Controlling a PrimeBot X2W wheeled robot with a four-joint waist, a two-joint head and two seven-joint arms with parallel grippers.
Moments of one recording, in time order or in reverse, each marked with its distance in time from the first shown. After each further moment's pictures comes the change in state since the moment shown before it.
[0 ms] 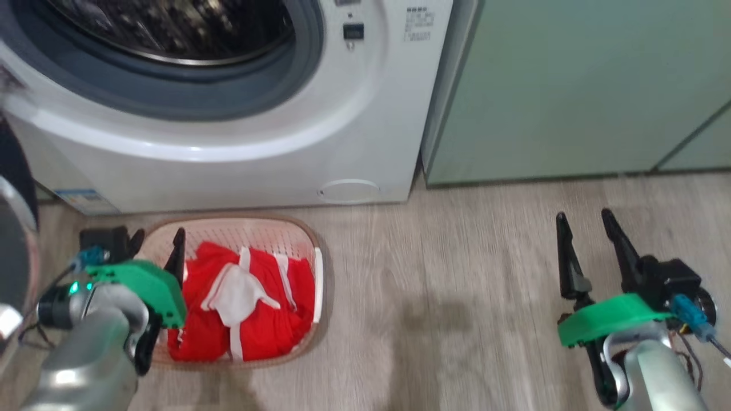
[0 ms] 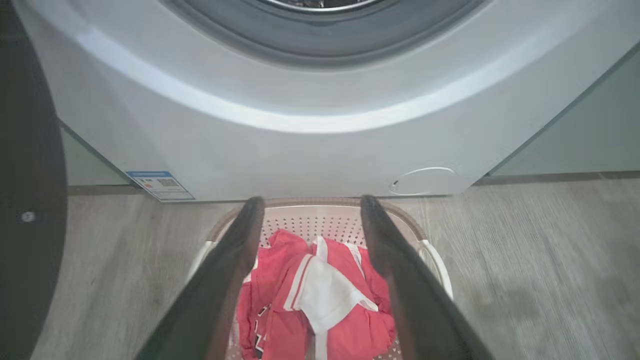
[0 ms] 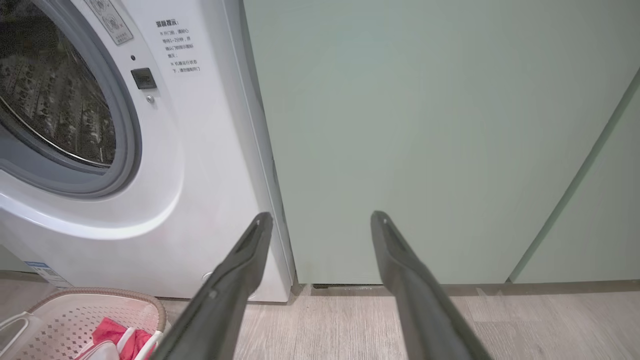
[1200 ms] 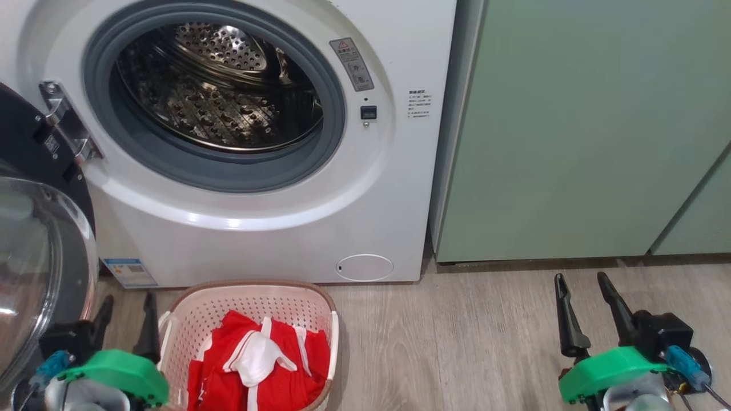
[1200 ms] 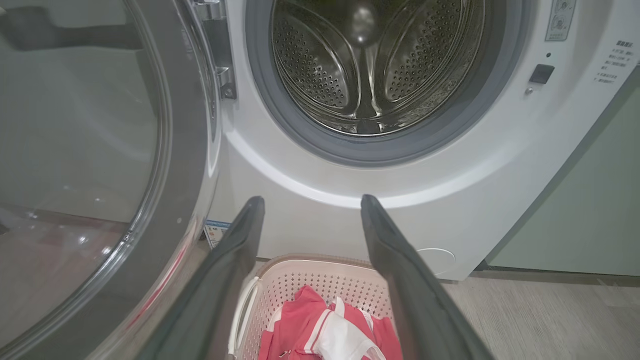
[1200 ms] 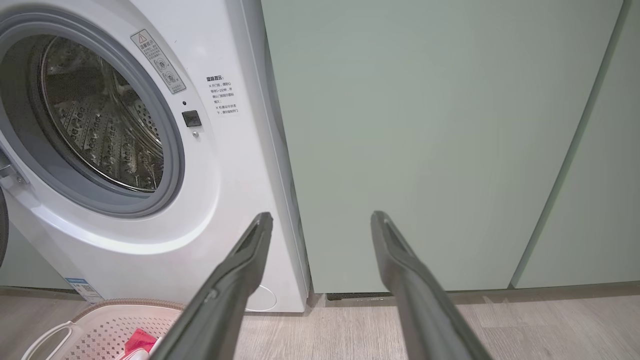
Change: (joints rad) left arm 0.486 -0.094 0.678 -0.429 0.453 -0.057 0.000; right arm 0.141 0.004 0.003 0.029 0.033 0.000 0.000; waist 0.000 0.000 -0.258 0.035
